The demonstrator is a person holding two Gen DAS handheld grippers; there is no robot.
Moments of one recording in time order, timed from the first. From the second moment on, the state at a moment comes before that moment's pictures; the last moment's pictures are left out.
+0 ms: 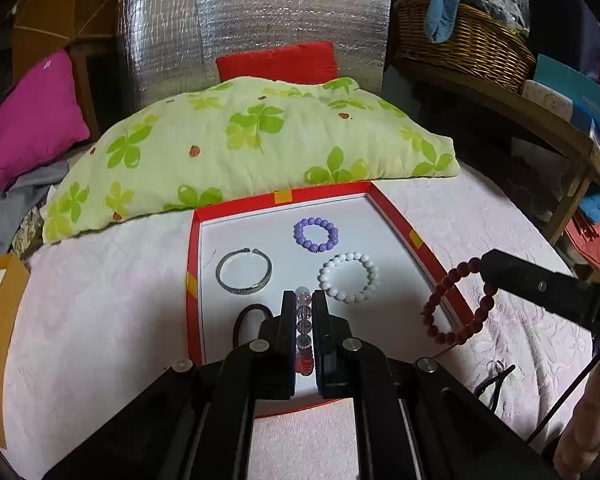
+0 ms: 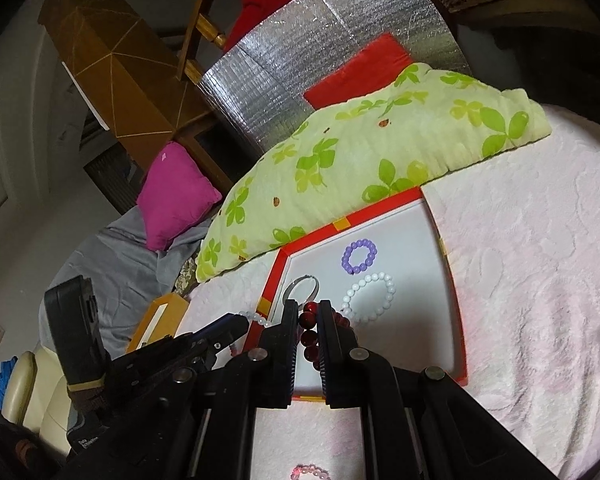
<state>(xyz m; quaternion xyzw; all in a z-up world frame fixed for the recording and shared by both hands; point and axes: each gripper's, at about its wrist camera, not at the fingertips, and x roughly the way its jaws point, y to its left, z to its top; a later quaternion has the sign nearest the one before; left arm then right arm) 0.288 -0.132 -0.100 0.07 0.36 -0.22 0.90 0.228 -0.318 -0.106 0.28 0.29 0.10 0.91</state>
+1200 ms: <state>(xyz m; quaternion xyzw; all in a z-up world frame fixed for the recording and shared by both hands) 0.298 -0.154 -0.155 0.06 0.43 -0.24 0.86 0.252 -0.320 -0.152 0.33 0.34 0.08 0.88</state>
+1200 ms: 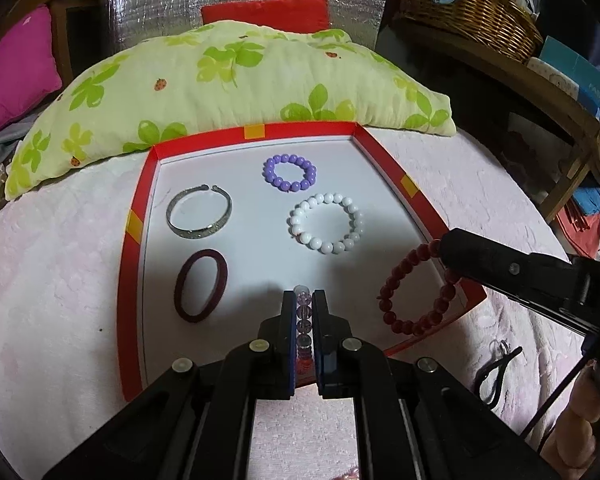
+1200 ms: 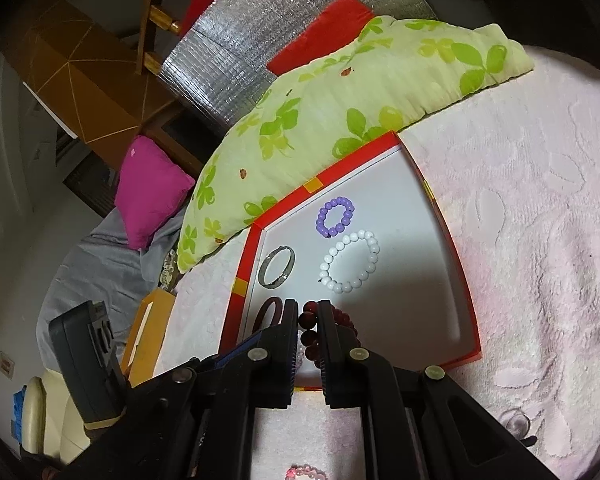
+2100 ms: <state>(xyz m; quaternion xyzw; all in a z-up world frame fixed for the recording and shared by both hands) 0.287 -0.146 -0.146 0.08 0.42 -0.22 0.88 0.245 -0.338 -0.146 0.34 0.33 0.04 0.88</state>
